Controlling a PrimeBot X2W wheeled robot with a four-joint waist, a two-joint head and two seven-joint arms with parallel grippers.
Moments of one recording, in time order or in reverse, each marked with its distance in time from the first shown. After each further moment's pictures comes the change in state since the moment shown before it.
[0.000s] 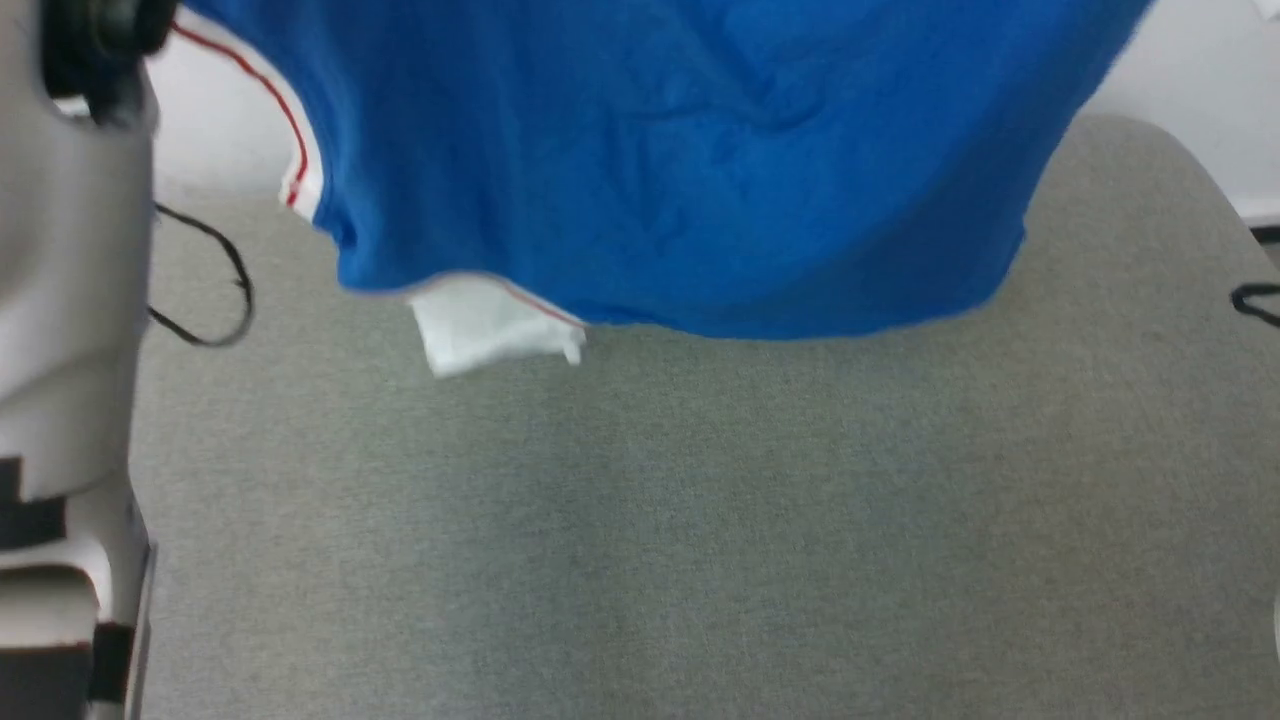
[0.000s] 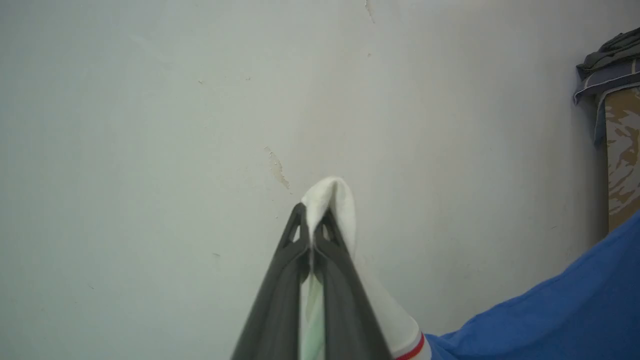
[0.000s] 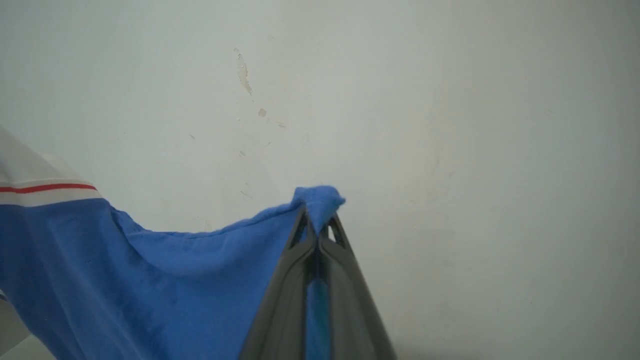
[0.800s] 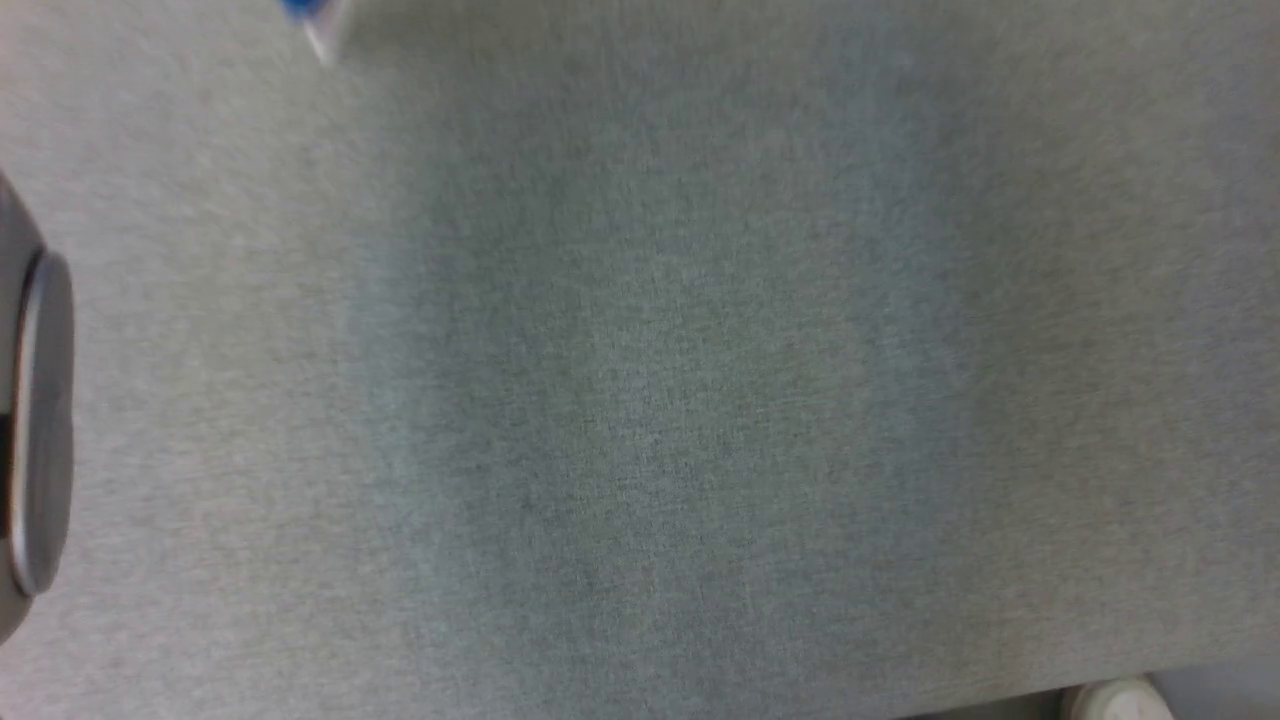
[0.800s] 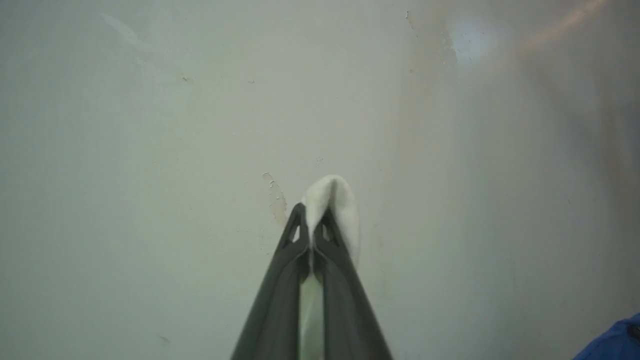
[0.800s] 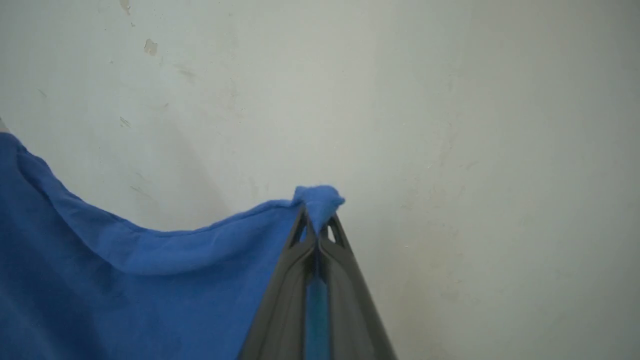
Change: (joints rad) left arm -0.629 -0.135 -0.055 0.236 0.164 0.100 -0.212; right arm -0.535 0.040 -0.003 0.306 -0.152 0.000 -0.159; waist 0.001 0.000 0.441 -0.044
